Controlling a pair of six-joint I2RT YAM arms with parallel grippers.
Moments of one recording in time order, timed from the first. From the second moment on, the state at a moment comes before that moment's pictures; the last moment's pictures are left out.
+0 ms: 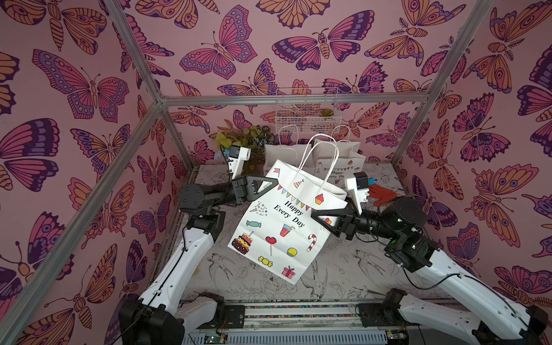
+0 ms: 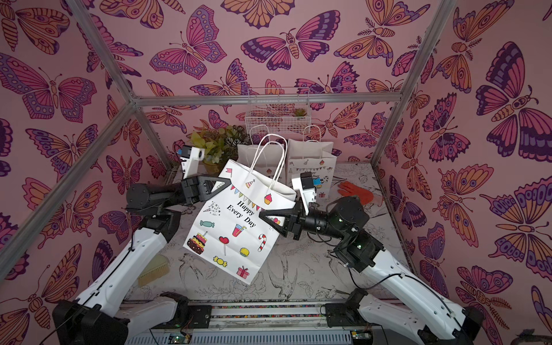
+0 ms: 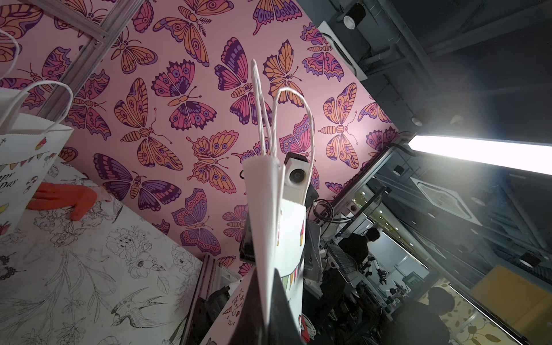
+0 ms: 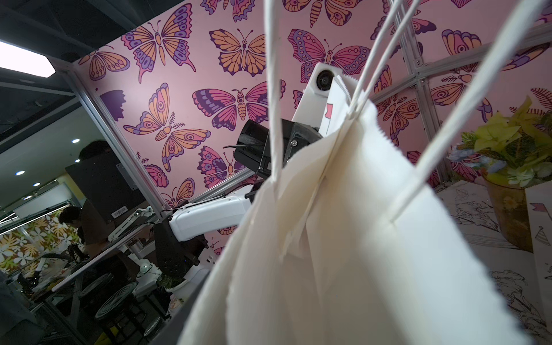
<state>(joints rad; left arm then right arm) -0.24 1.15 1.03 0.79 1.19 -1.37 0.79 0.95 1.00 0.18 -0.59 0.62</state>
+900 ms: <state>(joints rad) -0.24 0.96 0.99 0.52 1.10 -1.11 0.71 0.97 1.17 -0.16 -0.63 0.50</state>
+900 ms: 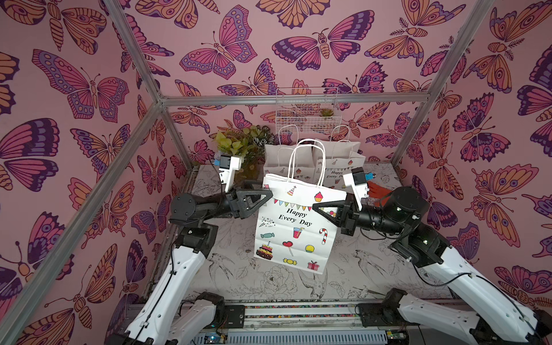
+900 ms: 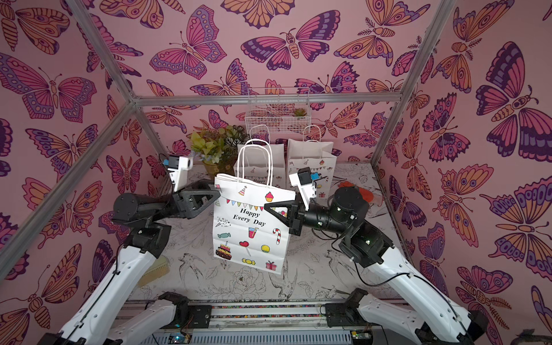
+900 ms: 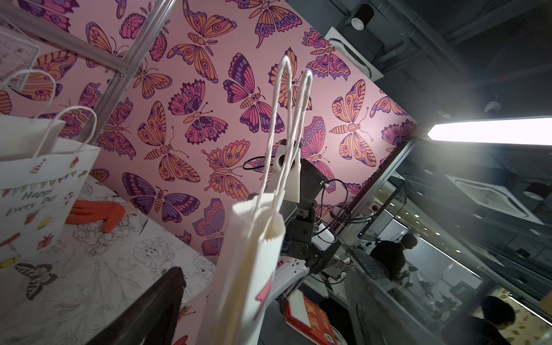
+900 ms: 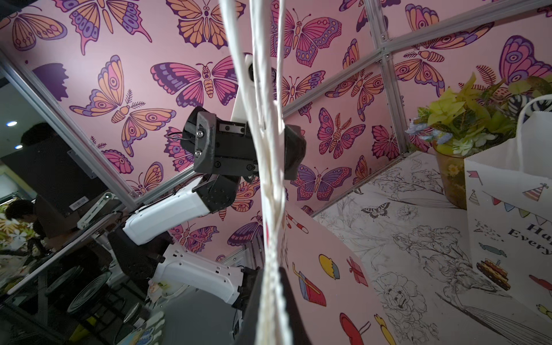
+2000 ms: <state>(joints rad) -0.38 0.76 0.92 0.10 0.91 -0.63 0.41 1.32 1.43 -0.16 -1.44 0.58</state>
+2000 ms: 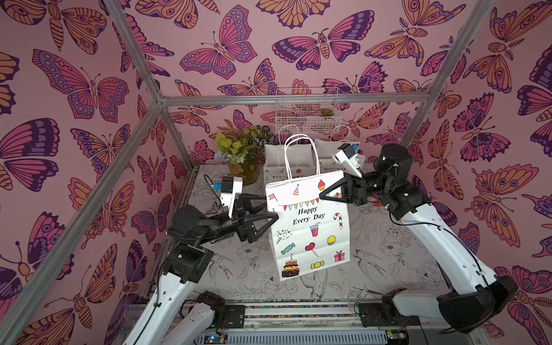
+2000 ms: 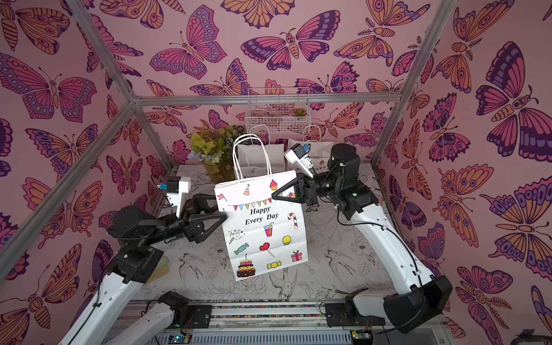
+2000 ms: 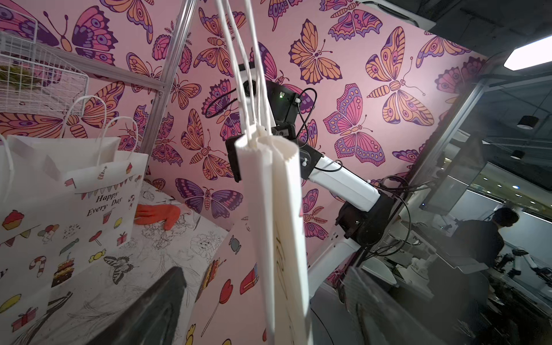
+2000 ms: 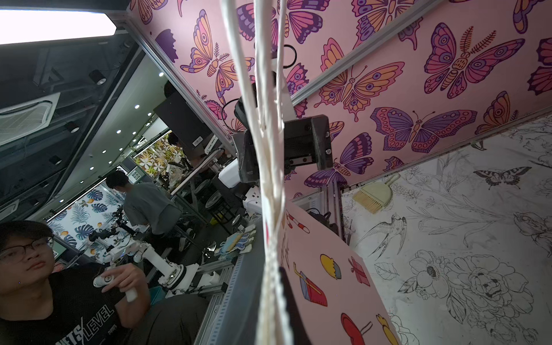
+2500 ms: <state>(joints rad) -0.46 0.77 0.93 0.10 0.89 -0.59 0.52 1.29 1.53 -0.59 -1.27 0.29</state>
